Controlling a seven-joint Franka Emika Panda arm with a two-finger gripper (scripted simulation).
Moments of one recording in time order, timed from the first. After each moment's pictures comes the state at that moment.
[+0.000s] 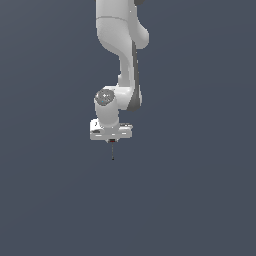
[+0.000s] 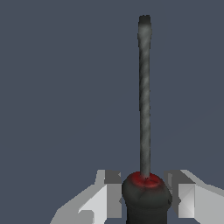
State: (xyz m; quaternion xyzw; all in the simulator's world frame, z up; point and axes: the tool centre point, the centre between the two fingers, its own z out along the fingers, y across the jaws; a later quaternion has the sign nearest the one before) arm -0.068 -0.081 0.035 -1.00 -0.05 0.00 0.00
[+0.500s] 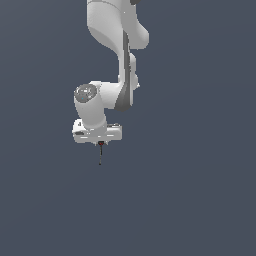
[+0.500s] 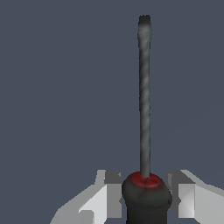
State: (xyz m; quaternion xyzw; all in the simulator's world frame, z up) arm -0.021 -0.126 0.086 -1.00 -0.05 0.00 0.00
